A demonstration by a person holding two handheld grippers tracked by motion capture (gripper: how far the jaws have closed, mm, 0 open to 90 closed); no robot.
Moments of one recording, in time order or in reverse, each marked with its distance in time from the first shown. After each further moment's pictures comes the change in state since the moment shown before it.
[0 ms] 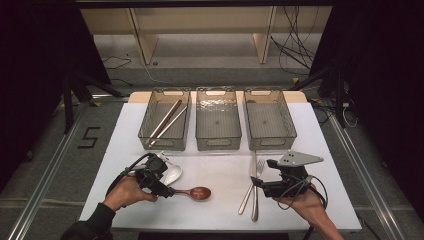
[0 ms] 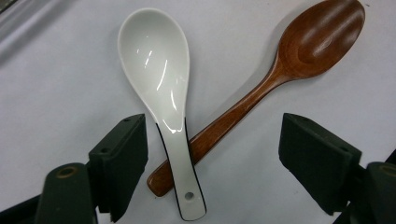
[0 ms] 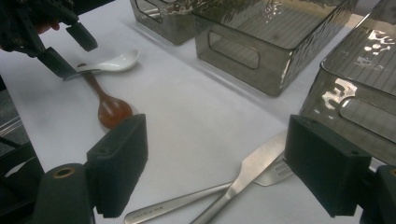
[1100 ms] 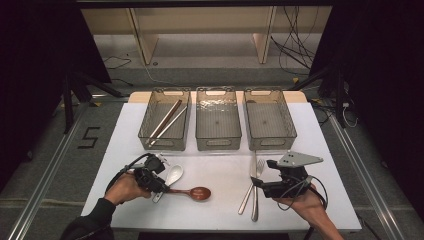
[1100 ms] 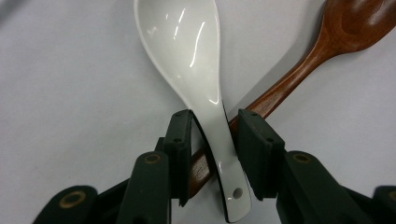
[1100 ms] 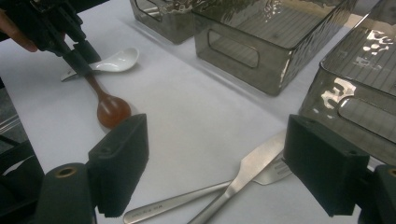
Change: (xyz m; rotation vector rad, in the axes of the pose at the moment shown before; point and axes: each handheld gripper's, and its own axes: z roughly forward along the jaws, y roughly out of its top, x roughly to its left) left arm 0.024 -0.006 0.018 0.056 -0.046 0.023; right arm 0.001 0.000 -0.001 0.005 -0.005 -0.007
